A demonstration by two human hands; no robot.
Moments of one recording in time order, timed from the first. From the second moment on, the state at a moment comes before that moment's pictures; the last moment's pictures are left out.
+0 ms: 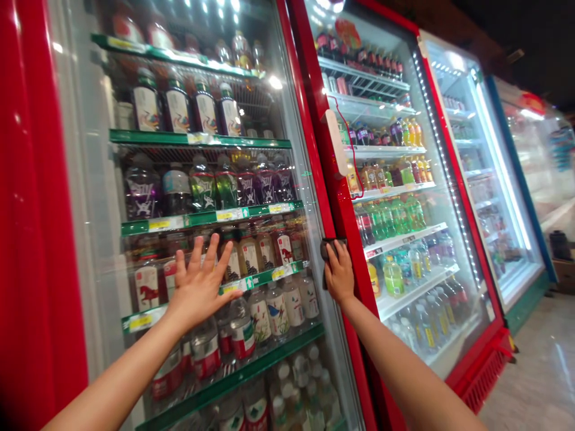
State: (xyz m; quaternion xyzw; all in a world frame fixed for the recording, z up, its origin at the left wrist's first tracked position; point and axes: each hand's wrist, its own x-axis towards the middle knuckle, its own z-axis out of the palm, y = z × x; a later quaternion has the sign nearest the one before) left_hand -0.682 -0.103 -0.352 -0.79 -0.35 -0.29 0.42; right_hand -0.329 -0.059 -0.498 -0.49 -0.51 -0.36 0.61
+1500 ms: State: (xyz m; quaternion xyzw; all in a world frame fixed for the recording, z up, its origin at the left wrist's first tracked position) left_hand -0.678 -0.116 -0.354 -0.78 -0.40 -0.26 0.40; right_hand -0.400 -0.080 -0.434 -0.47 -0.59 -0.38 0.53
